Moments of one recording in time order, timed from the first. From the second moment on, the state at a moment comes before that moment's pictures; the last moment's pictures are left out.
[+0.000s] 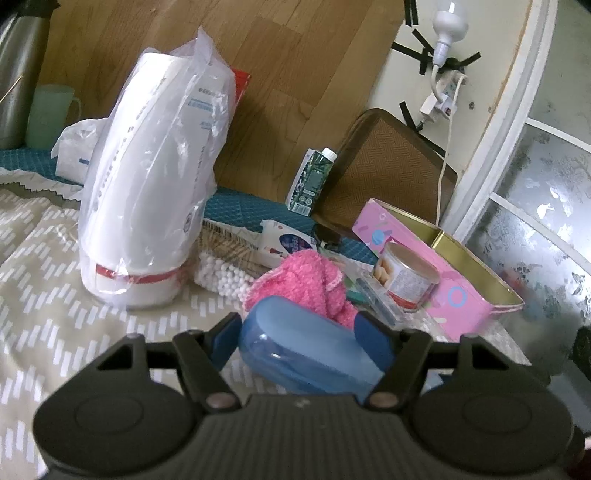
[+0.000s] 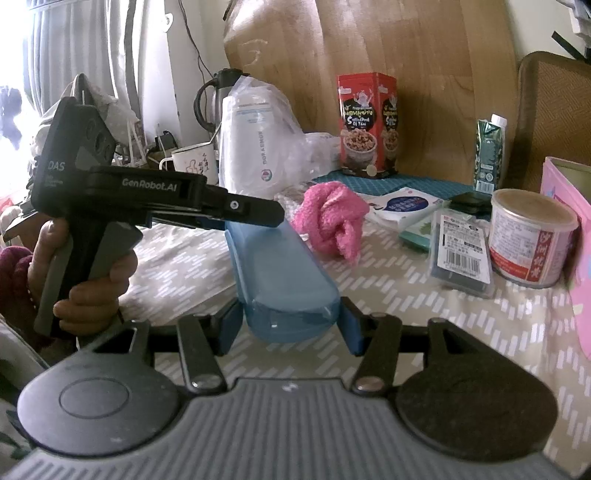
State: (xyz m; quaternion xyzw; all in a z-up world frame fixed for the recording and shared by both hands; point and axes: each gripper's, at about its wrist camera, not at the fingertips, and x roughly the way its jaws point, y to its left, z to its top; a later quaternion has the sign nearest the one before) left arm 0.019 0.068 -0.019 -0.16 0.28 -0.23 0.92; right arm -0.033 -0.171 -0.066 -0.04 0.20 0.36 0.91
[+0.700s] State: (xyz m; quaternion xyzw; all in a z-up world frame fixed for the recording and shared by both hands) left arm 0.080 -0.107 0.075 -0.04 0.19 -0.35 0.91; right arm -0.050 -0.263 -0.023 -0.03 0.06 0.17 0.98
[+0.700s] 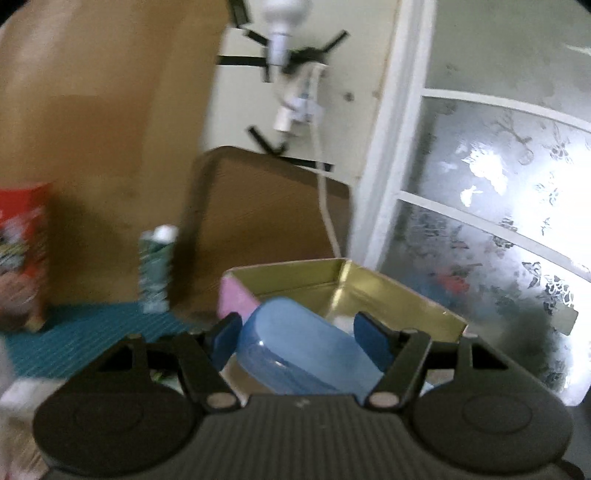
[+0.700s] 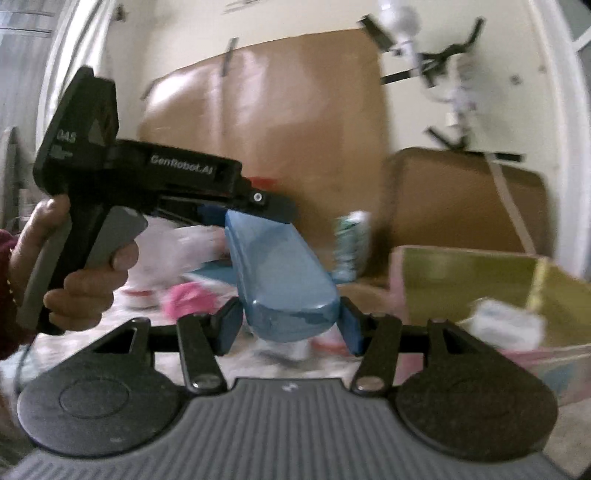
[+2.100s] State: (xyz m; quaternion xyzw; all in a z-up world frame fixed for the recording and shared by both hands) left arm 0.002 0.052 -0.014 -0.06 0.28 -0.19 0.94; right arm -0.013 -0.186 -0.041 -0.02 0.13 0.23 0.96
